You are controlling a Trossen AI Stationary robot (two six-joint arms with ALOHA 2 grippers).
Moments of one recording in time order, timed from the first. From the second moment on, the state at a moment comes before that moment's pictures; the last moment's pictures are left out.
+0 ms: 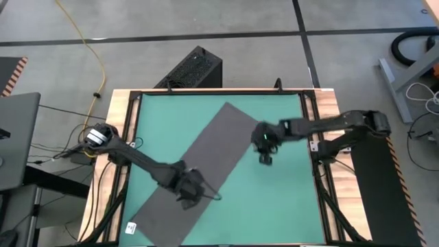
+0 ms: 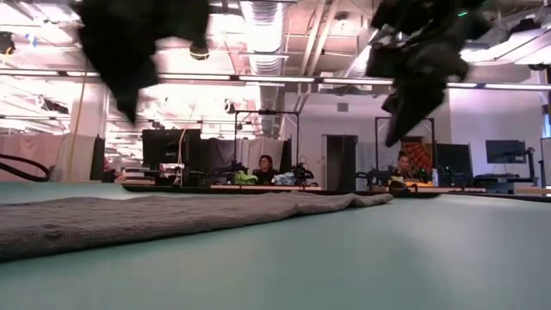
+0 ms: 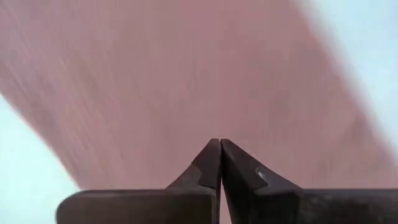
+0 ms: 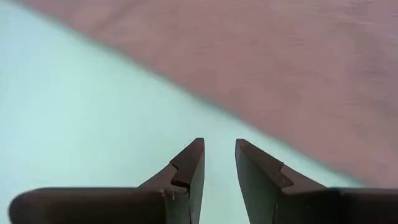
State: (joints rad) left arm -0.43 1.75 1.26 -0.84 -0.19 -0.77; right arm -0.05 1.29 0.82 -0.52 -0.03 0.08
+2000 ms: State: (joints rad) left arm -0.21 1.40 1.00 -0.93 -0.08 -0.63; right arm 0.58 1.62 0.68 0.41 0.34 0.37
